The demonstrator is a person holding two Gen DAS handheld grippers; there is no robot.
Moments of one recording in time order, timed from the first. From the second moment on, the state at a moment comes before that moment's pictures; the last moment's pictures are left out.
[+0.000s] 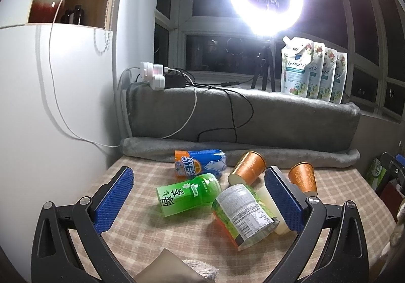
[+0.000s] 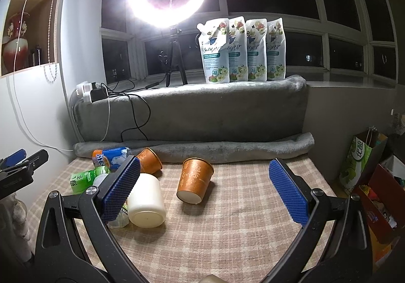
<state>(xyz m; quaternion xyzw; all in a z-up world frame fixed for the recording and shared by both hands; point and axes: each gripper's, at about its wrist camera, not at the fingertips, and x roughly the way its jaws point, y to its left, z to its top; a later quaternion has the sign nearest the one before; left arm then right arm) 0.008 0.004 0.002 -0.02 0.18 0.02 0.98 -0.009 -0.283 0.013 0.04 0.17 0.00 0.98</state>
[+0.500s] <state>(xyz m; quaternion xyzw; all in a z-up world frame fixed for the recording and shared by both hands) 0.008 0.002 0.002 -0.02 0.18 0.02 0.98 -0.008 -0.282 0.012 0.04 0.18 0.01 0.98</state>
